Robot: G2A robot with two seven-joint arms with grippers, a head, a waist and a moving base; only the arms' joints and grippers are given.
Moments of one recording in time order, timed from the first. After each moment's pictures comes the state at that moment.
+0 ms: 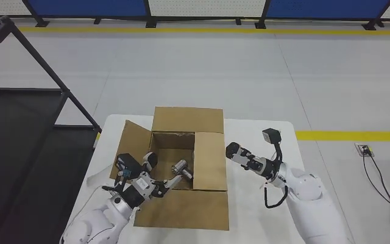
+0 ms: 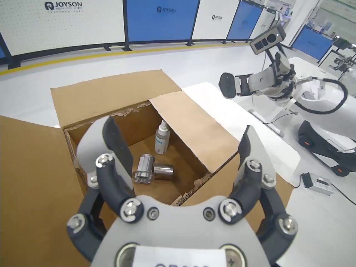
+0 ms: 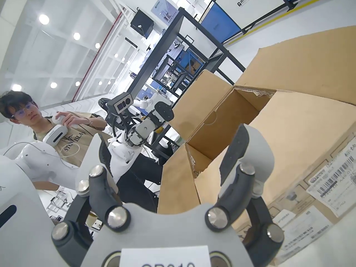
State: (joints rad) left arm 1.38 -1.21 -1.48 -1.97 0.99 -0.48 -0.29; right arm -0.87 -1.30 1.38 -1.24 0.16 -0.76 0.98
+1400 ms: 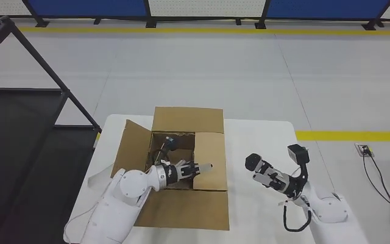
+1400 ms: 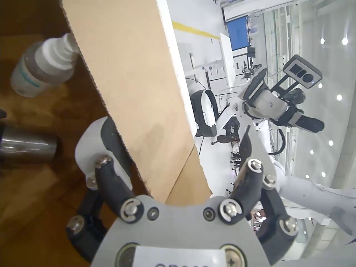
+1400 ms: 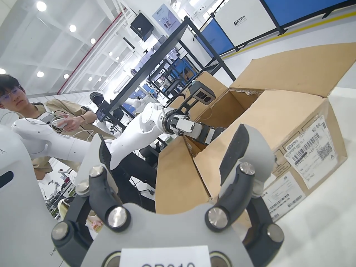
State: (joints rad) left arm 0.82 -1.28 -1.13 -1.33 0.09 -0.20 -0.89; right arm -1.08 -1.19 1.48 -1.42 0.18 -0.90 0.92
